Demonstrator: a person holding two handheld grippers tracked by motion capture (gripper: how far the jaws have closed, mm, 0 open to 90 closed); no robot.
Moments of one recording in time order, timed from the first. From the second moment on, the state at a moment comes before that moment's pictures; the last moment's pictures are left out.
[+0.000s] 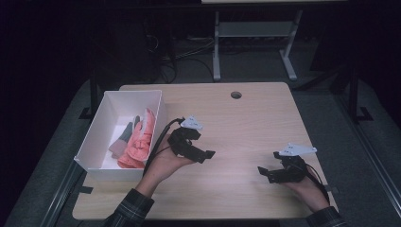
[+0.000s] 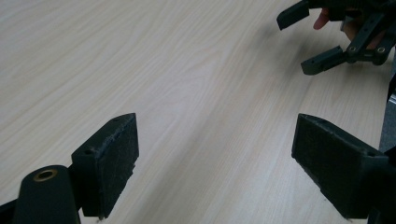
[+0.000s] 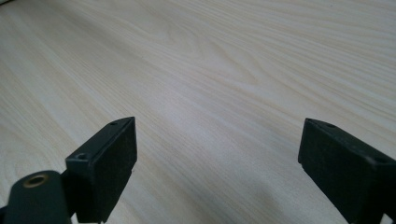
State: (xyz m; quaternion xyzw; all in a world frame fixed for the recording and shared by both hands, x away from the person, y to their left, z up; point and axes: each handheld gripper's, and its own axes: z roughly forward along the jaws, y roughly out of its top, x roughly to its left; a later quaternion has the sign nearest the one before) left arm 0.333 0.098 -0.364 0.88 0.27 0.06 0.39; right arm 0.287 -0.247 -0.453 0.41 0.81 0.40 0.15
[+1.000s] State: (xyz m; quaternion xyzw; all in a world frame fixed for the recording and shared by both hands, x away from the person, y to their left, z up) left arm 0.323 0.090 -0.449 0.91 0.24 0.05 0.34; right arm 0.276 -0.251 -0.458 0.40 0.82 0.38 0.15
